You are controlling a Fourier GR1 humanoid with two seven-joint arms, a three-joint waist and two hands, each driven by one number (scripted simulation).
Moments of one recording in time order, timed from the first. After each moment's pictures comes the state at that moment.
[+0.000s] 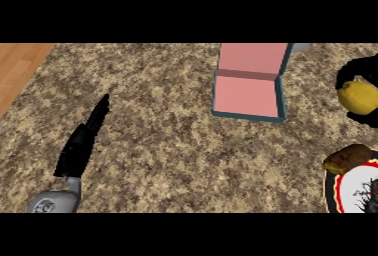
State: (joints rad) left arm -0.10 0.18 -0.07 -1.54 -0.18 0.03 0.07; right arm -0.56 -0.71 -0.04 -1.17 0.79 0.33 -0.62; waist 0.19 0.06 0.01
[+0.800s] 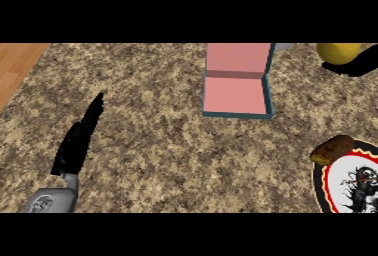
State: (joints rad) left arm -0.12 0.19 -0.04 -1.51 -0.19 0.05 0.10; right arm -0.97 -0.64 -0.03 -0.80 0.44 0.45 -0.82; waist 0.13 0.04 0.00
